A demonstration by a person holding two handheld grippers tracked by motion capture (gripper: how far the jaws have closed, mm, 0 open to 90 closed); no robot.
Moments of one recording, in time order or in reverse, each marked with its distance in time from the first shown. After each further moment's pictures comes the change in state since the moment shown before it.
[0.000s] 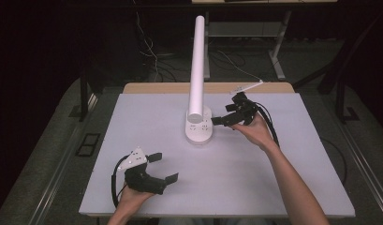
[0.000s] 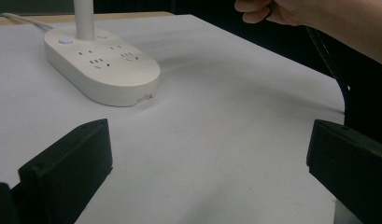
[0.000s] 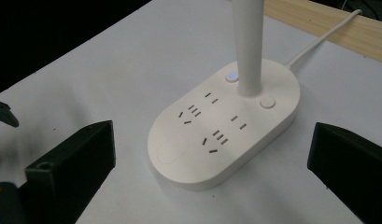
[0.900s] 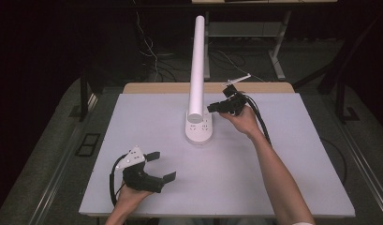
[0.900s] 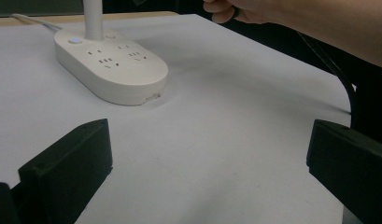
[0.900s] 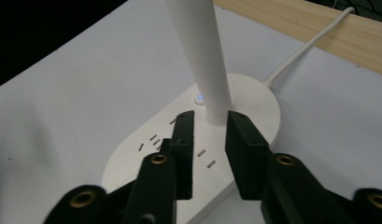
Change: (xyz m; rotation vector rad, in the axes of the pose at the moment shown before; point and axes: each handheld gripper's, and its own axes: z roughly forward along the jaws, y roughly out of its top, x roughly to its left) left arm 0.006 0.000 -0.003 0.003 0.012 0.004; right arm -0.031 0.021 0.045 0.020 -0.021 0.038
